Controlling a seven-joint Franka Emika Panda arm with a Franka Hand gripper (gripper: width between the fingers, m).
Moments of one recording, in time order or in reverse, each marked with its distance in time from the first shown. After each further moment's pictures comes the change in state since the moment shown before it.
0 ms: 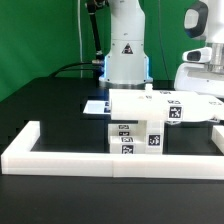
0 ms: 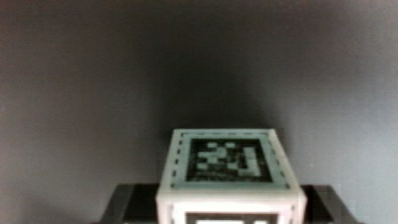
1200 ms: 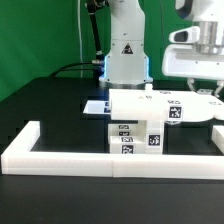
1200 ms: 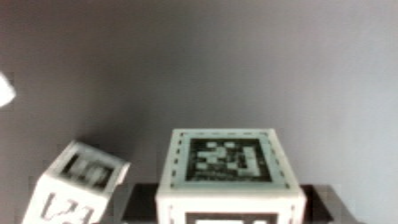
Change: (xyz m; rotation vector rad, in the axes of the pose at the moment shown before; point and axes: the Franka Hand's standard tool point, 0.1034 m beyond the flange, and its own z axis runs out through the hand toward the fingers) arm 0.055 0.035 -0.055 0.035 -0.045 -0.024
